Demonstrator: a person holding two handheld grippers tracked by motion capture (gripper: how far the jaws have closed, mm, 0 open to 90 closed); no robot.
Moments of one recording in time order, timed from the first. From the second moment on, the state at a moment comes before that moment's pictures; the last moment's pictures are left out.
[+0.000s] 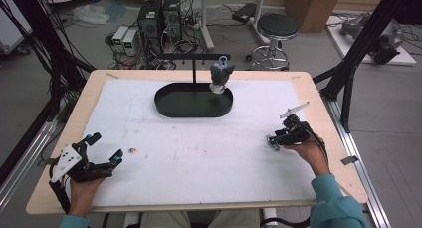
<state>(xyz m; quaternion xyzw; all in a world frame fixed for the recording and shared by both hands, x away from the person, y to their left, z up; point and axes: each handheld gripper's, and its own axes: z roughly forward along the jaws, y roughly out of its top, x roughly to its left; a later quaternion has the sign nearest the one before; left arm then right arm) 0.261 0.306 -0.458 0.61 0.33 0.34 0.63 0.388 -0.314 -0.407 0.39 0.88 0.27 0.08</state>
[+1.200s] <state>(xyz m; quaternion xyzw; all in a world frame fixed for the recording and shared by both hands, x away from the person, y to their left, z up) 0.261 0.306 -0.458 0.61 0.33 0.34 0.63 0.396 -0.312 -0.412 0.40 0.88 0.27 0.05</state>
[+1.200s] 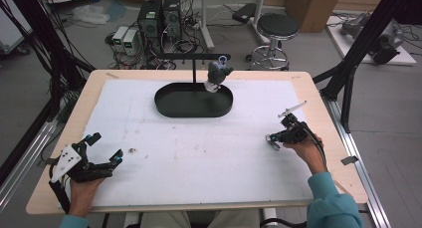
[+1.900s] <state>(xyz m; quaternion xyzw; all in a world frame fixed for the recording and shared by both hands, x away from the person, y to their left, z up) 0.261 0.306 -0.458 0.61 0.33 0.35 0.63 0.397 -0.315 -0.409 0.40 0.87 0.29 0.05</state>
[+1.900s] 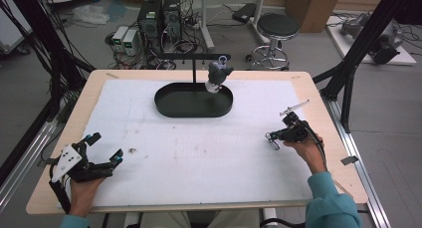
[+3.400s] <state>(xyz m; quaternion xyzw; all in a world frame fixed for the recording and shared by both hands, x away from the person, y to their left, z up) 0.329 0.264 -0.377 0.71 0.26 0.24 0.61 0.392 -0.281 -0.353 0.26 0.79 0.55 0.05</state>
